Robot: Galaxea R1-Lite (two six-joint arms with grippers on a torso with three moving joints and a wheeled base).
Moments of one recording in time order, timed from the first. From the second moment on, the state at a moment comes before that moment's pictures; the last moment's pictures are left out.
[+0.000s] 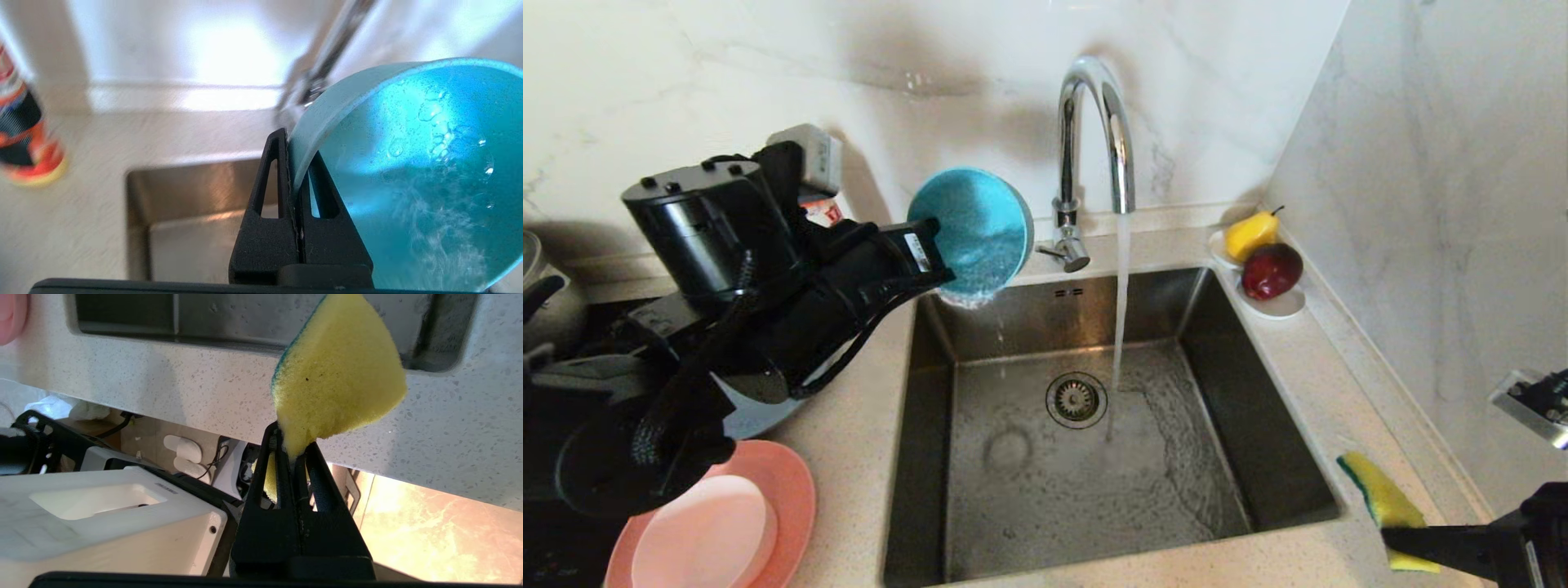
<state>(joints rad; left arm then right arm) -0.49 1.65 -0.88 -0.91 0.23 -0.17 0.42 1.09 -0.72 0.30 0.16 0.31</state>
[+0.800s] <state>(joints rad) -0.50 1.67 -0.67 -1.44 0.20 -0.01 0.41 1.16 -0.72 0.25 0.22 0.31</state>
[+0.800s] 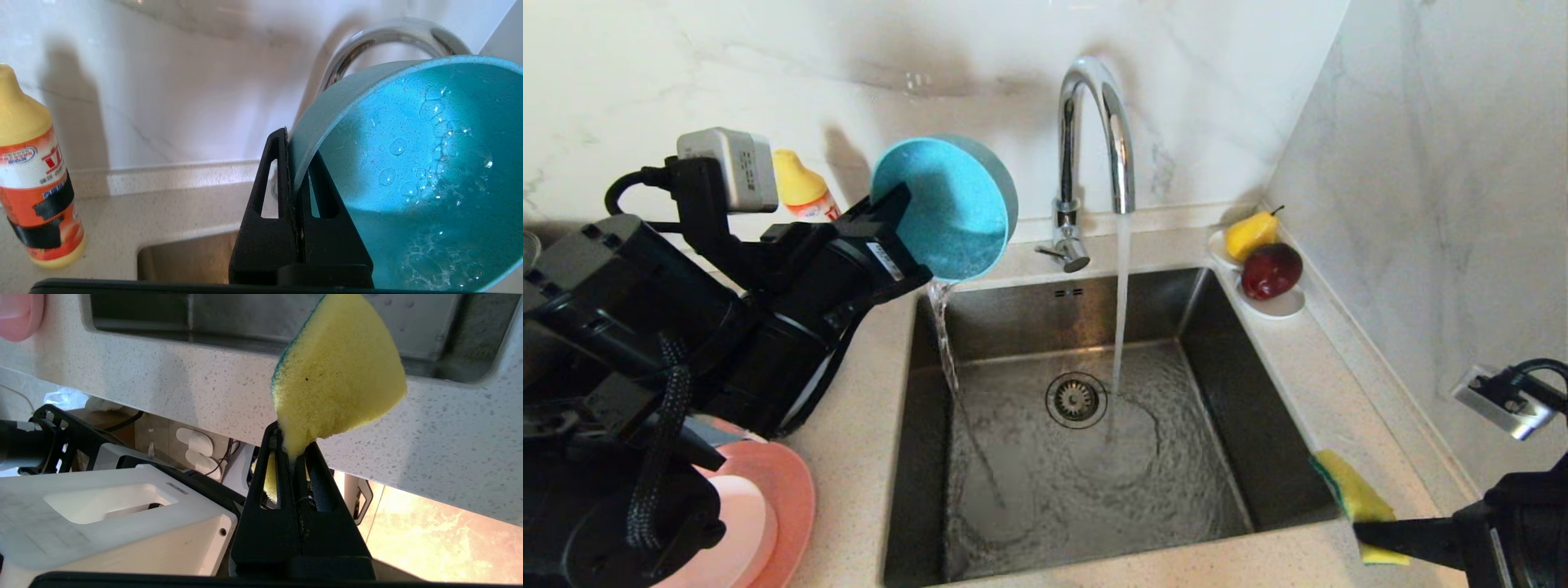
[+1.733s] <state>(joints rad) -0.50 1.53 -0.73 -1.49 0.17 0.02 0.41 1.19 -0.71 0.23 0.25 0.31</state>
